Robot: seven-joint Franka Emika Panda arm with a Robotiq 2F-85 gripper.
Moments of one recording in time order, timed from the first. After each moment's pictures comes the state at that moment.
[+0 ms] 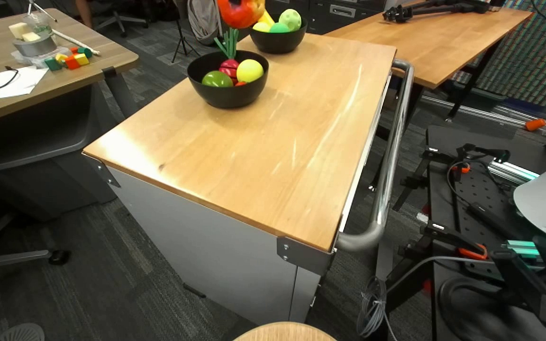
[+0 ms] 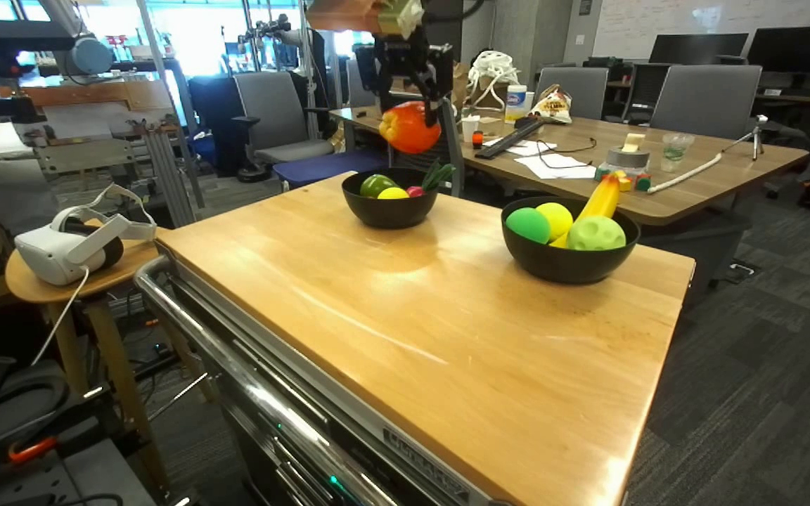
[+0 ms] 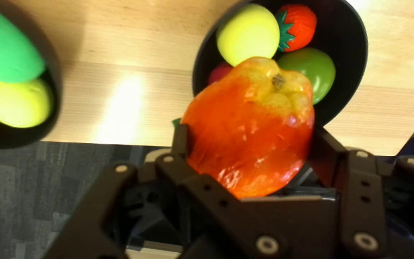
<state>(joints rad) -0.05 0.15 -0.02 -1.87 0.05 2.26 -0.18</state>
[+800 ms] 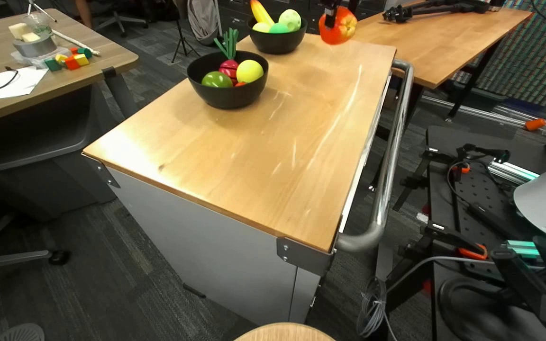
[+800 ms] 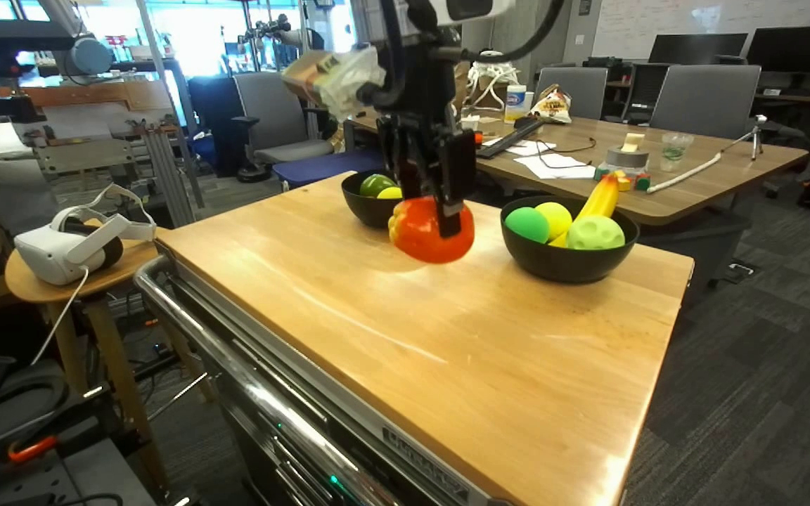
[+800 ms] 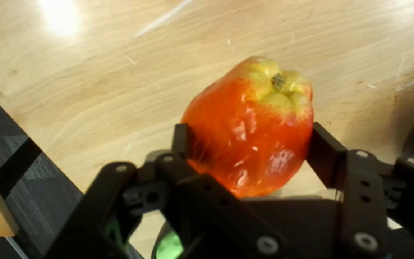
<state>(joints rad) -0.17 -0.08 -0.16 -2.32 -0.11 2.39 0.16</state>
